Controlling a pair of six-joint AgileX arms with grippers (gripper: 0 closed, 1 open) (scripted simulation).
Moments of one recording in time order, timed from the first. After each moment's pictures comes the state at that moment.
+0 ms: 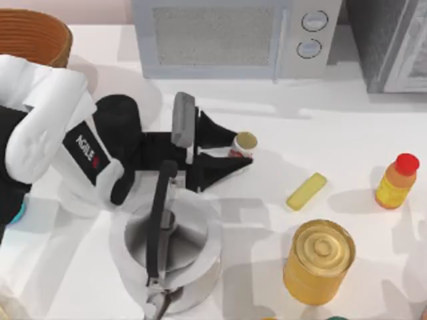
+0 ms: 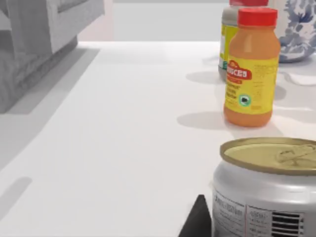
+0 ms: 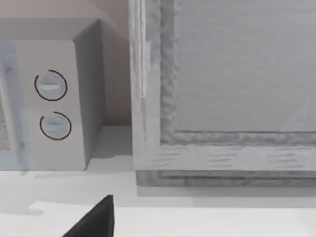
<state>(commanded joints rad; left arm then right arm) -0.36 2.55 1.18 1.34 1.26 0.03 0.00 0.00 0.00 0.00 0.00 0.00</state>
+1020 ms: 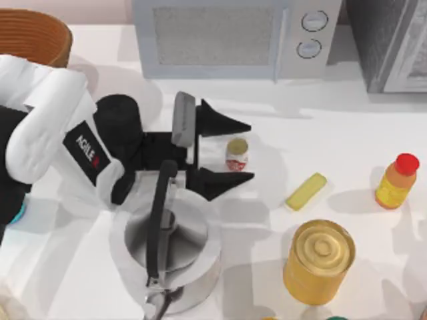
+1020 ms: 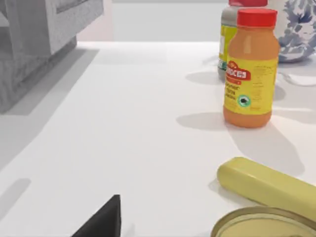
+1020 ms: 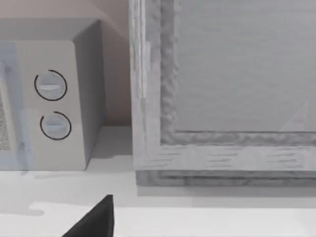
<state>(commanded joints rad) -0.36 2.55 1.18 1.34 1.26 0.03 0.00 0.00 0.00 0.00 0.00 0.00</state>
